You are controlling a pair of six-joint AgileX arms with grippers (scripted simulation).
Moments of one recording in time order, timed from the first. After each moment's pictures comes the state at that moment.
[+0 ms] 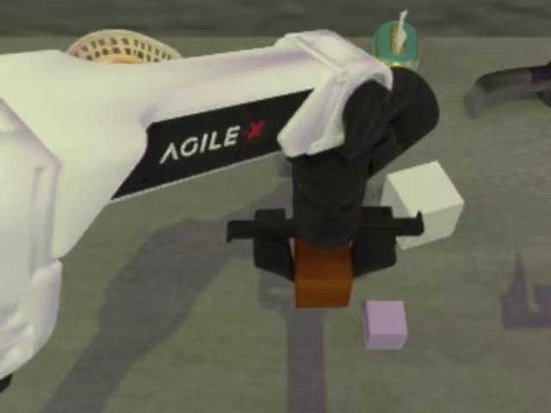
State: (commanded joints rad) left arm -0.87 2.12 1.73 -1.16 -0.01 -0.85; right arm 0.01 0.00 0.00 0.00 0.00 0.00
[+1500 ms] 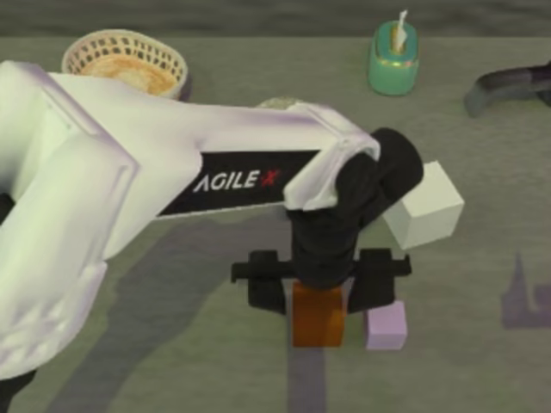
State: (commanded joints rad) left arm -0.87 2.18 1.57 -0.94 -0.01 -0.86; right arm 0.01 0.00 0.00 0.00 0.00 0.00
